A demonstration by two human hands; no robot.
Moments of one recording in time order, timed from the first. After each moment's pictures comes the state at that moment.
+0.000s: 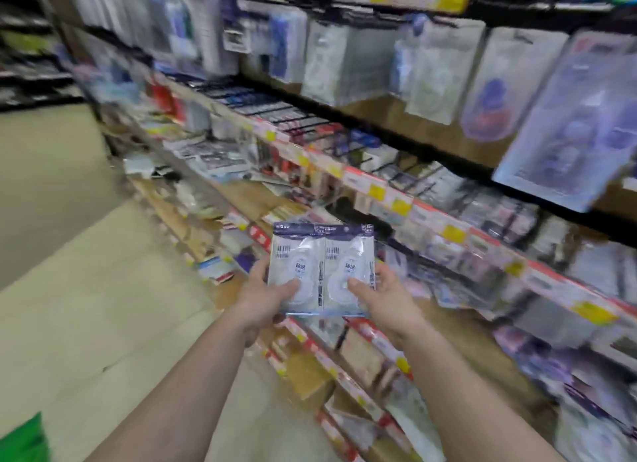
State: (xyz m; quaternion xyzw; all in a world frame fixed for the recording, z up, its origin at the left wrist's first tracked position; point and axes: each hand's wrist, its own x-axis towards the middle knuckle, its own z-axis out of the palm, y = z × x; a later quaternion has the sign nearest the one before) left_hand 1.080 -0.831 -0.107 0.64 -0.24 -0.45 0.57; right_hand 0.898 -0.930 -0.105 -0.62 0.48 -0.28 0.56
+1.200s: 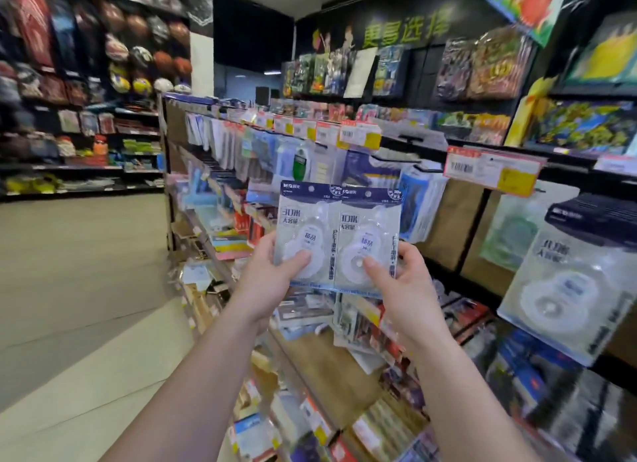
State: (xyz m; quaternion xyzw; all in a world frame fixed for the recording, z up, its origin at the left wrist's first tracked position) left_hand 1.467 -1.027 0.039 0.55 -0.34 -0.23 0.72; right_hand 1.295 -1.119 0.060 -0.70 0.26 -0.44 0.50
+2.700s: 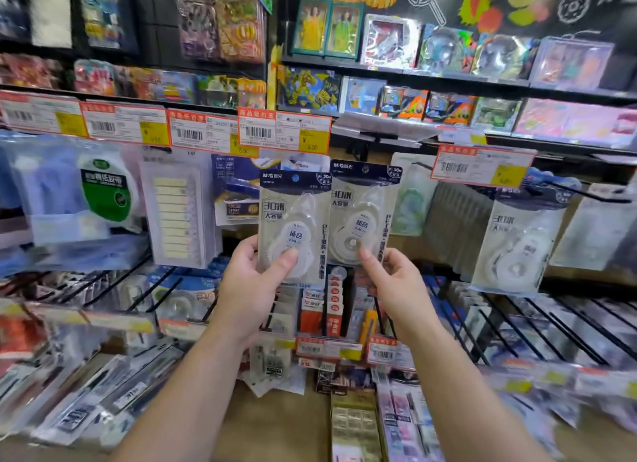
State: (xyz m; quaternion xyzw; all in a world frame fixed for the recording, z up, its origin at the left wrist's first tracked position) left_hand 1.548 -1.204 0.045 0.37 -0.53 -0.48 0.59; right_hand 1.348 -1.175 0.054 -0.51 0.58 -0.57 0.28
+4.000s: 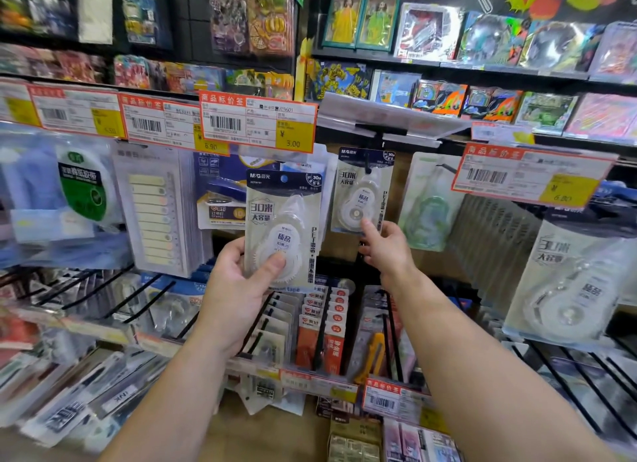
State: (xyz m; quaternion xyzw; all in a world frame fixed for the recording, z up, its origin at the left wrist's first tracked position) left_hand 1.531 -1.240 0.041 0.41 -0.51 -0.44 0.62; right_hand 1.307 -1.342 0.052 -0.45 0.56 -0.60 0.35
